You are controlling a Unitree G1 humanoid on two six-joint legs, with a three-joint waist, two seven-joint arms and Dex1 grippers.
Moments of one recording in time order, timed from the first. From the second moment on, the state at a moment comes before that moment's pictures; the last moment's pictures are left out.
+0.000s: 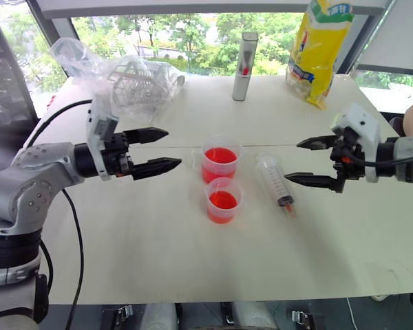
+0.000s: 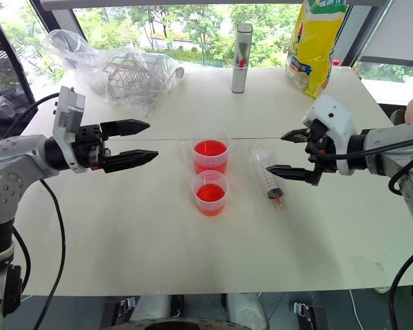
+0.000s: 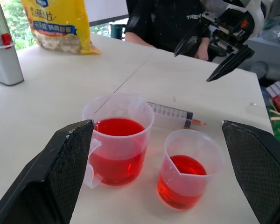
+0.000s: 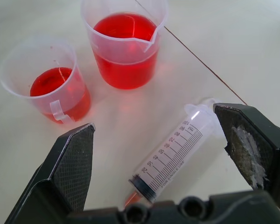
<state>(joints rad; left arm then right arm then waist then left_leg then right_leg) -0.50 0.78 0.18 -0.30 -0.83 0.79 -0.96 -0.49 -1.14 -0.09 -0.37 0.54 0.89 1.00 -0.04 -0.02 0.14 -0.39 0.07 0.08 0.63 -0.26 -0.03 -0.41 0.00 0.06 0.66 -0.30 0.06</state>
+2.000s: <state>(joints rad) -0.44 0.77 0.15 -0.37 -0.81 0.76 -0.89 -1.10 -0.59 0.45 0.53 0.24 1.44 0.70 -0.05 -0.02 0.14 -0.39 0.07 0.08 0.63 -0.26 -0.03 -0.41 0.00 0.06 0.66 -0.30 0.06</state>
